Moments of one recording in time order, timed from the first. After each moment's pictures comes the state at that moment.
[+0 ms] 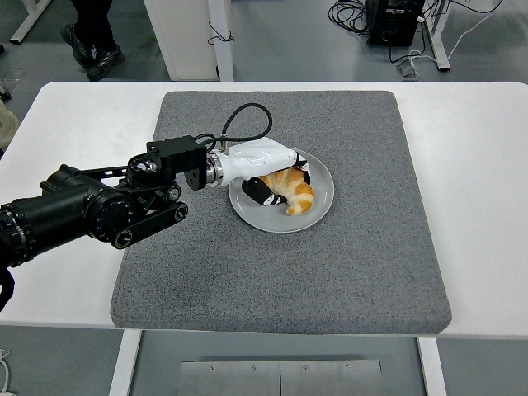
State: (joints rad) left arm -1.14 0.16 -0.03 -0.86 1.49 0.09 -0.28; right arm -0.14 0.00 0.02 0.14 -0.10 0.02 0.41
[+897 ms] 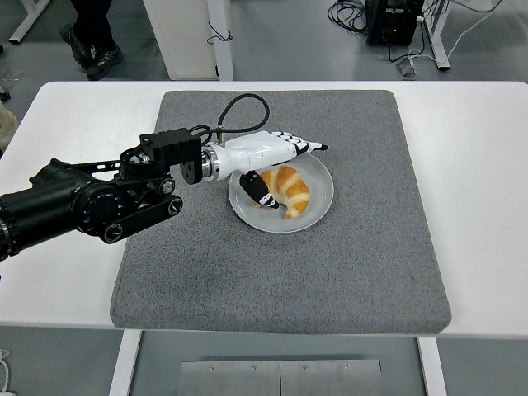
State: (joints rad) left arm -1.18 0.23 -0.03 -0.96 1.43 0.08 -0.27; right arm -0.14 0.00 0.02 0.14 -0.10 0.02 0.41
